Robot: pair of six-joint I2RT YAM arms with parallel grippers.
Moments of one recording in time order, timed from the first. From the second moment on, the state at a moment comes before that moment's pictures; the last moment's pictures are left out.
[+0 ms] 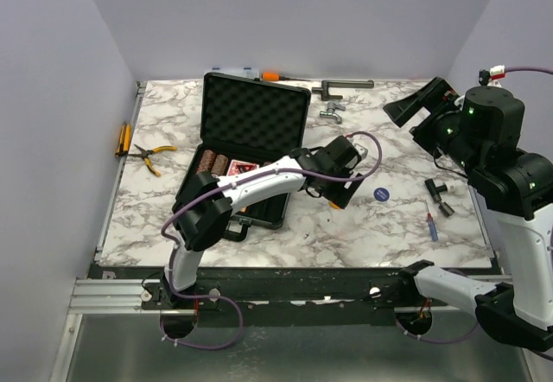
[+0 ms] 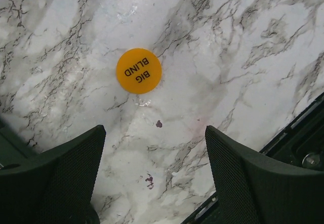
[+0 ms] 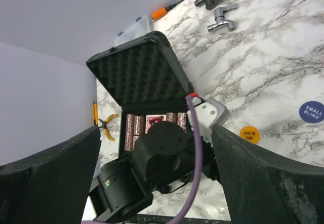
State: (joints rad) left arm -1.00 1.96 1.63 -0.60 0.04 -0.28; right arm 0.42 1.09 1.76 -1.06 0.24 0.84
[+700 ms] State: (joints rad) left arm -1.00 2.27 1.88 -0.73 -0.02 -0.27; right arm 0.42 1.10 1.69 -1.05 0.17 0.84
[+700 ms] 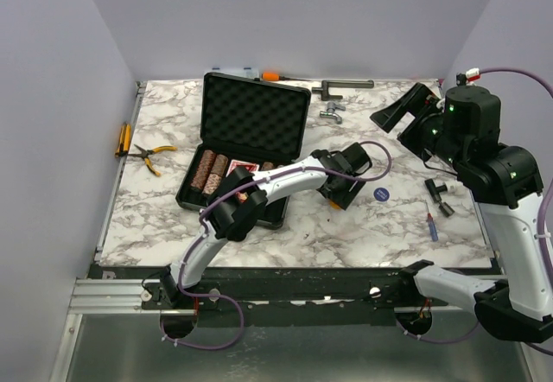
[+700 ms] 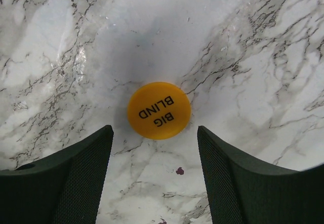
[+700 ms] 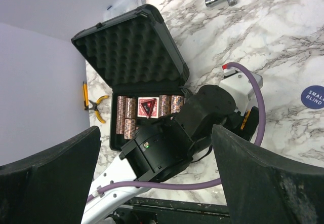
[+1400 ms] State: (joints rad) left arm -1.03 2.33 1.94 -0.74 -0.09 -0.25; right arm 0.42 1.10 1.69 -1.05 0.17 0.84
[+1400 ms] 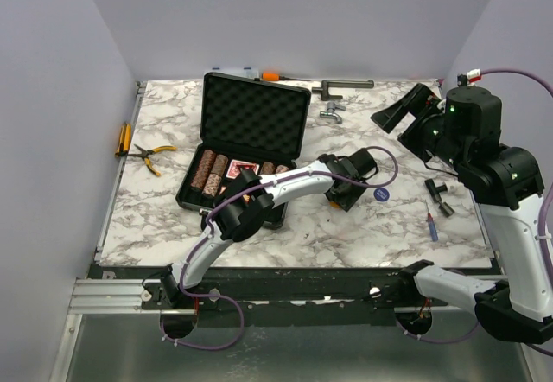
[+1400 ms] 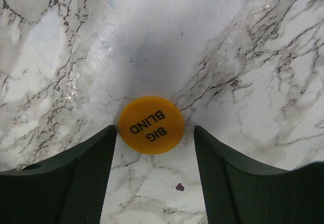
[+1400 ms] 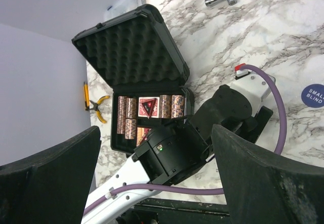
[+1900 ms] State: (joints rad) left arm -1.04 2.33 1.94 -0.72 -0.11 -0.25; right arm 0.42 1.09 1.68 -1.06 0.17 0.85
